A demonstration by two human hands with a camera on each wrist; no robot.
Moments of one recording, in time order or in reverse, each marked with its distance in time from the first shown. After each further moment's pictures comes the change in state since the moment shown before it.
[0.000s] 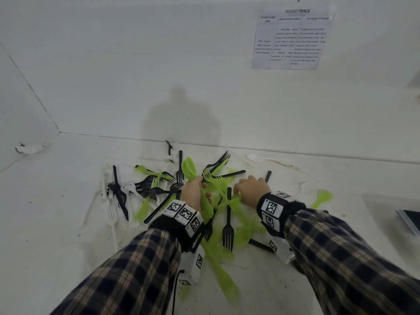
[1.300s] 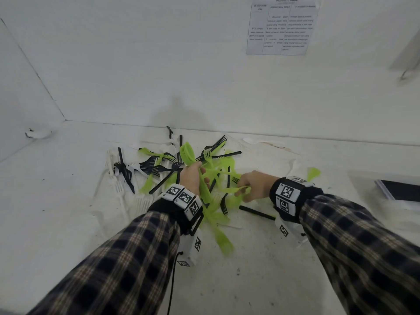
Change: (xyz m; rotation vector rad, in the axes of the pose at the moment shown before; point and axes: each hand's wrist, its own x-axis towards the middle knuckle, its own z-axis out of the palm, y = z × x) left_hand -0.045 -0.016 -0.017 0.012 -0.009 0.081; right_hand -0.071 0.003 -0.006 0.378 -0.158 -0.182
